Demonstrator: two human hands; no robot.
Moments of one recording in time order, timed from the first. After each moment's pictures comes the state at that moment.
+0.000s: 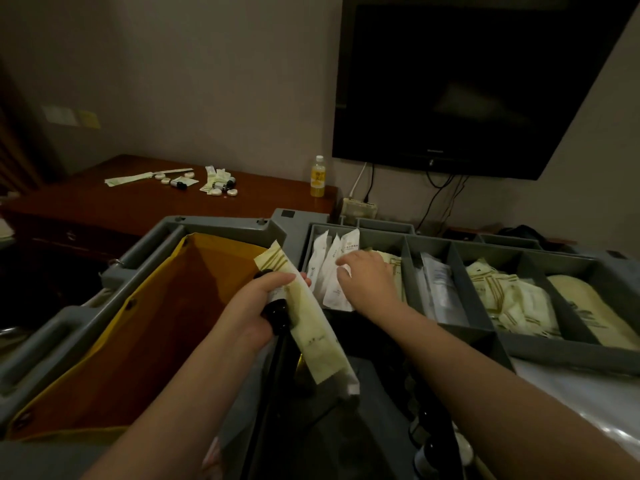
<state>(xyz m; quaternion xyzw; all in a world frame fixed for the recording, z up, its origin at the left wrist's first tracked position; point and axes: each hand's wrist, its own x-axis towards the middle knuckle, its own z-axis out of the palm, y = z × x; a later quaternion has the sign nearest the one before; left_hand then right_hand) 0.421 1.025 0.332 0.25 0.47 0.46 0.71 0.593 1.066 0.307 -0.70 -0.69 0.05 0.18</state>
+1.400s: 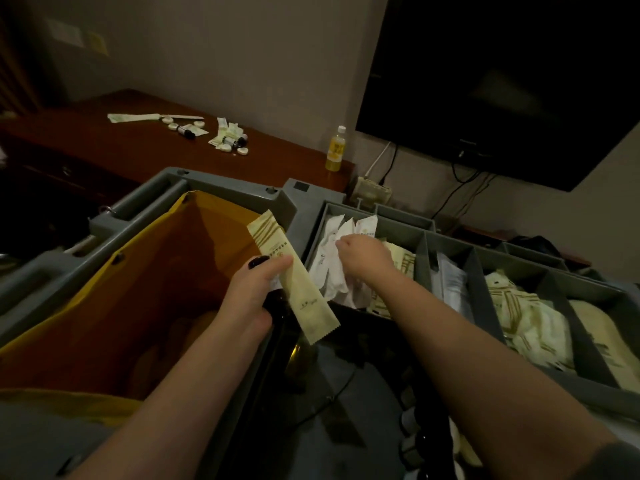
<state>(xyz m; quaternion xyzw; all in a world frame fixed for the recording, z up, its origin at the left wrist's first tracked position) 0.424 1.053 0.297 0.19 0.46 0.54 0.68 0.590 1.139 0.295 -0.72 -0.69 0.07 0.01</state>
